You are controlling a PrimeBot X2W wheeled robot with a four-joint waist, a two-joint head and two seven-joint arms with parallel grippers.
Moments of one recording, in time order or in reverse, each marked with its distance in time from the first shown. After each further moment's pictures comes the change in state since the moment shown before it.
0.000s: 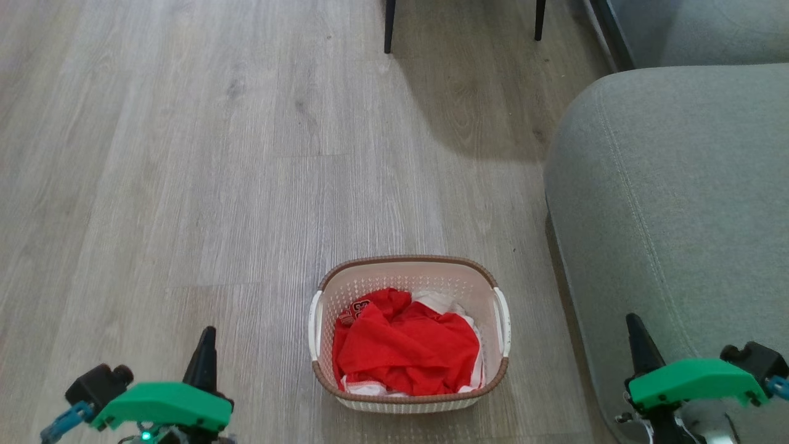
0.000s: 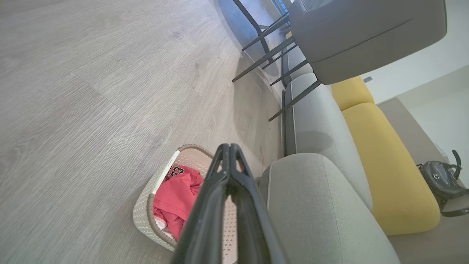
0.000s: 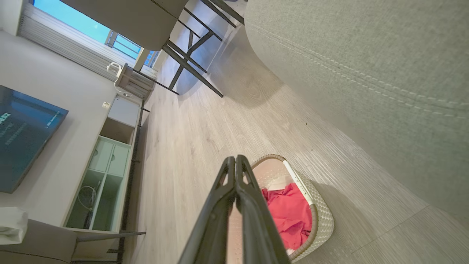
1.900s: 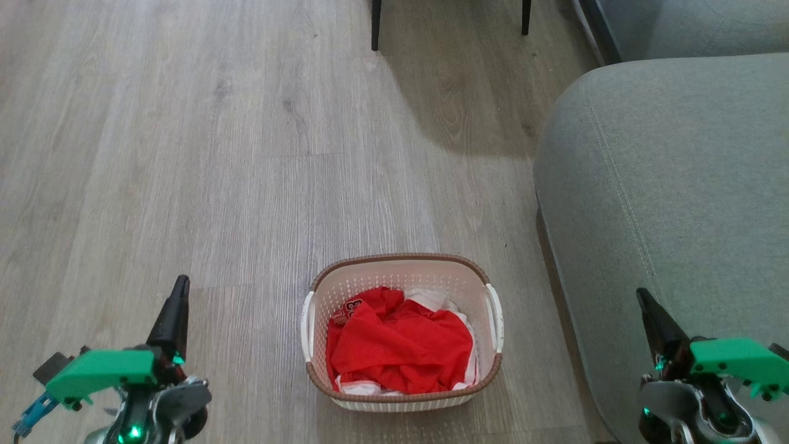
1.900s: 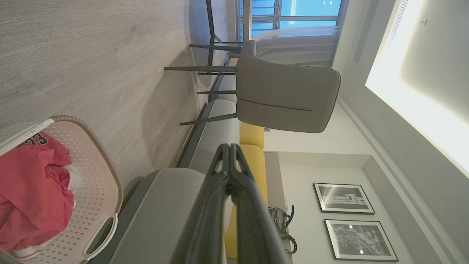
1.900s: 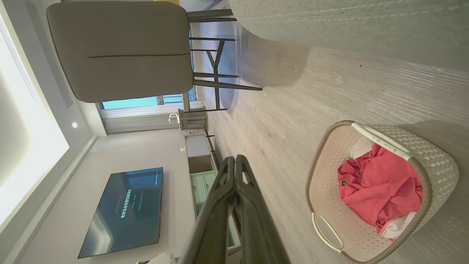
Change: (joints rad) left arm -0.118 -0.009 0.126 0.032 -0.658 -0.097 0.157; right arm -0.065 -0.004 -0.100 0.012 0.598 0.000 0.162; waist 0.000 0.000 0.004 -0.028
